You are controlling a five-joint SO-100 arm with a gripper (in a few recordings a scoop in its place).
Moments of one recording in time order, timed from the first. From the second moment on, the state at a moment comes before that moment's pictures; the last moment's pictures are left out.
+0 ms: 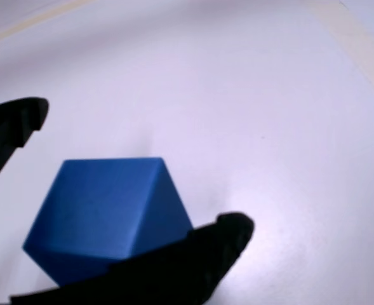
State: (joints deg) arm 53.5 50.7 82.1 -7.6 -88.2
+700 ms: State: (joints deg) arm 51.7 43.4 80.2 -14.1 -88.5
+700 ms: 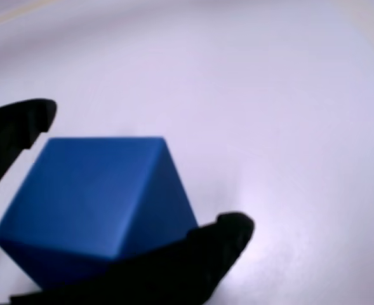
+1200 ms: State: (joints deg) arm 51.3 41.9 79.0 -14.9 -88.2
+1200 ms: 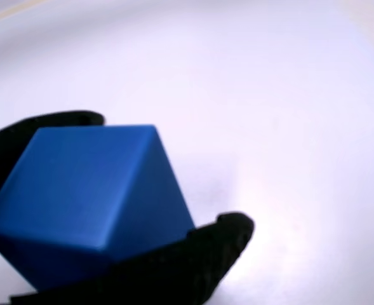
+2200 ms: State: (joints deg) arm 48.4 46.4 81.4 -10.5 -90.2
